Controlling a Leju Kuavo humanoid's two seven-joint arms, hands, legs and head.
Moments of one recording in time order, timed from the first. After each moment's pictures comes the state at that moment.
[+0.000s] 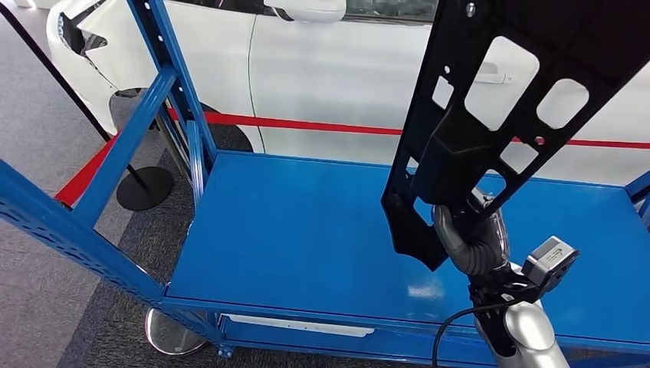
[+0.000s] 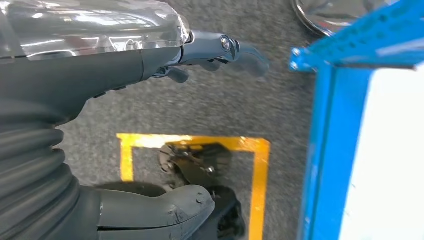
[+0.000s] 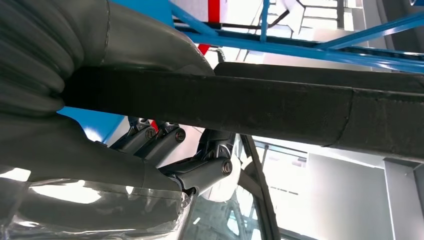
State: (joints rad) left arm -0.08 -0.18 1.20 -0.21 -1.16 0.07 -0.58; right arm -0.07 -0.26 0.20 -1.90 -0.20 0.03 -0.39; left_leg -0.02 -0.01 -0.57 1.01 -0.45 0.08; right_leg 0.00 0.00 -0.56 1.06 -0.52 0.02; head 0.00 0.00
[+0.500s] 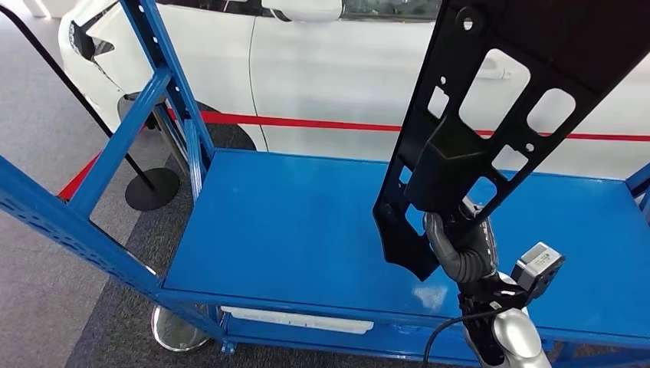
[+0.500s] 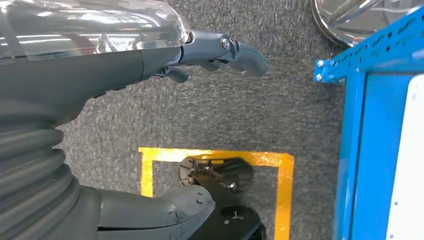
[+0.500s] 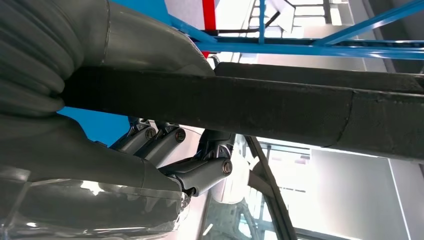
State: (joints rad) left arm -0.07 -0.17 1.20 -0.21 -1.21 0.13 -0.52; right arm -0.05 -0.19 0.22 -1.87 -0.21 0.04 -0.40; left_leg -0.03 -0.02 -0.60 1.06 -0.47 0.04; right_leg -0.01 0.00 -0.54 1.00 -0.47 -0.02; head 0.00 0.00
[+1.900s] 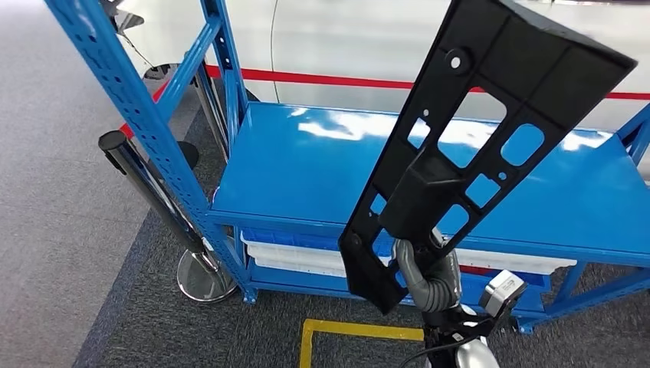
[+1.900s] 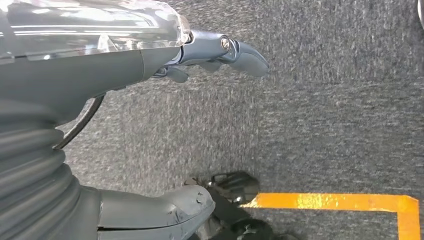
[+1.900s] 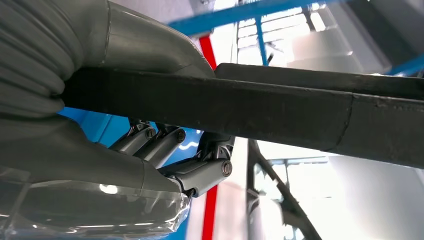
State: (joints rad) left arm -0.07 -0.11 1.16 -0.21 -1.29 0.16 -0.45; right arm 0.08 -0.02 0.28 -1.85 -0.19 0.02 -0.44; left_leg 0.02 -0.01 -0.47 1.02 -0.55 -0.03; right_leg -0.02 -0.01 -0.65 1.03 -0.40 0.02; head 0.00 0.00
